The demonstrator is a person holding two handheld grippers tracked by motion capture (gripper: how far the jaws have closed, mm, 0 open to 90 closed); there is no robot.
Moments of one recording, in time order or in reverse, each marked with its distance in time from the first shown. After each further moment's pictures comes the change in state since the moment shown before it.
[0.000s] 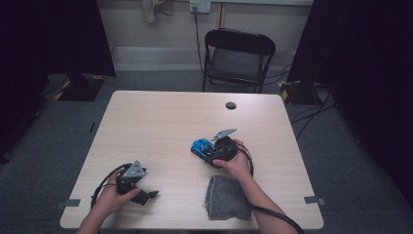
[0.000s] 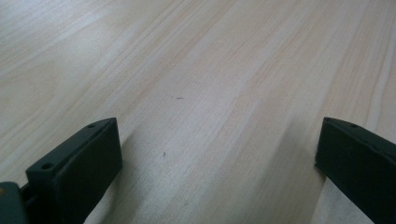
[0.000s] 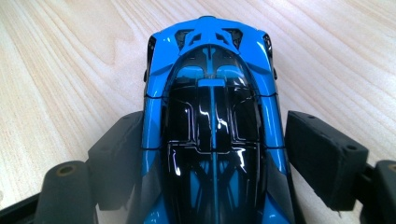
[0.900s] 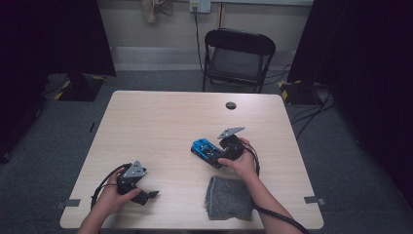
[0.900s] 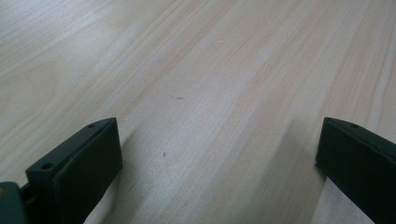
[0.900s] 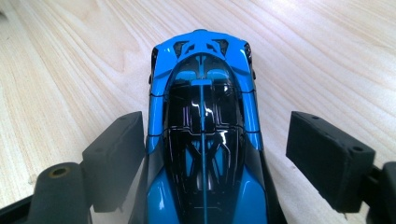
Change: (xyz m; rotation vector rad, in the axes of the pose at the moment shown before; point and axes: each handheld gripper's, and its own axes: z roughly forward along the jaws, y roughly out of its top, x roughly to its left) left arm -0.001 0.000 0.000 0.001 0.004 -0.003; right arm -0.005 -0.001 -0.024 -0.036 0.008 0.029
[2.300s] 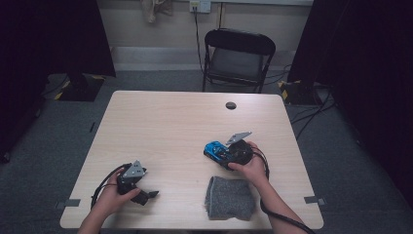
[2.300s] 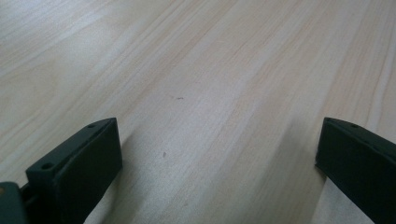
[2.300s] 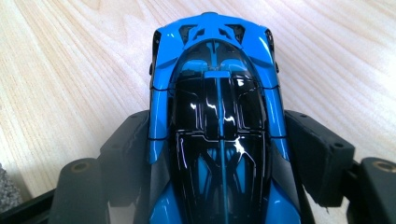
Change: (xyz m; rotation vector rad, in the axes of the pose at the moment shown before) left arm 0.000 0.000 0.000 0.000 0.000 0.000; right arm -0.013 -0.027 -0.013 0.068 -0.031 -0.054
